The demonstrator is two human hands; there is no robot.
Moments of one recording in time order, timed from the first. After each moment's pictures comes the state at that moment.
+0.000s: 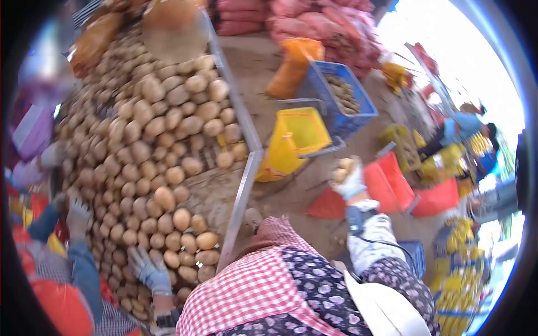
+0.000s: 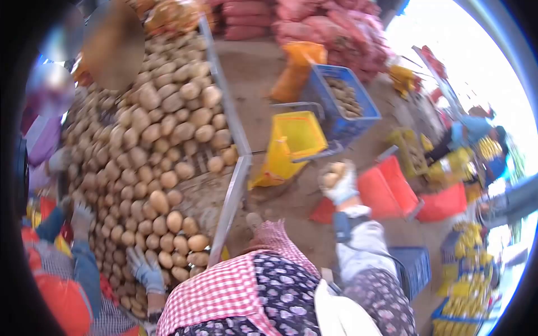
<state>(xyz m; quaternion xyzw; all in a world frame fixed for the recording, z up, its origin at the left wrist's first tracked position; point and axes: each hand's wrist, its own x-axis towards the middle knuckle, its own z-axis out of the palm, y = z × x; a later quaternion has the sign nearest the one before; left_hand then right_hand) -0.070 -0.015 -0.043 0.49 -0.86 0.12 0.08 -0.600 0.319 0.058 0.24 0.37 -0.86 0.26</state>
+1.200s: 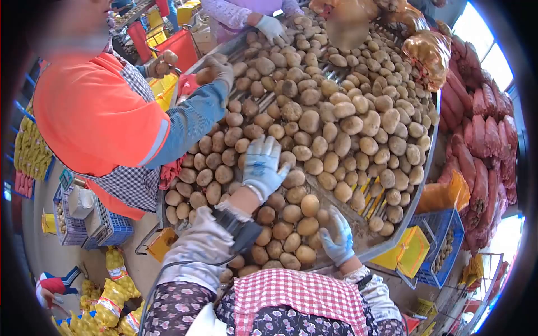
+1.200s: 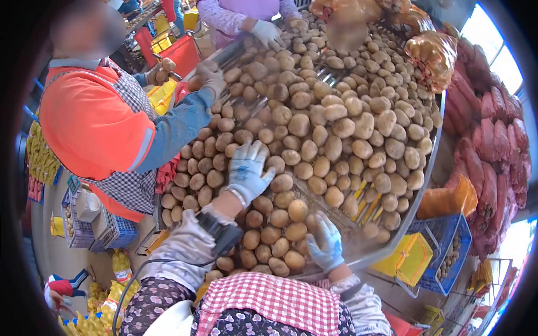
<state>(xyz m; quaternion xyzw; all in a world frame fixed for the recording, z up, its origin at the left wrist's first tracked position) -0.150 -0.128 0.029 0.54 -0.80 0.03 0.24 -0.400 0.044 0.017 -0.73 0.54 -0.36 0.21</state>
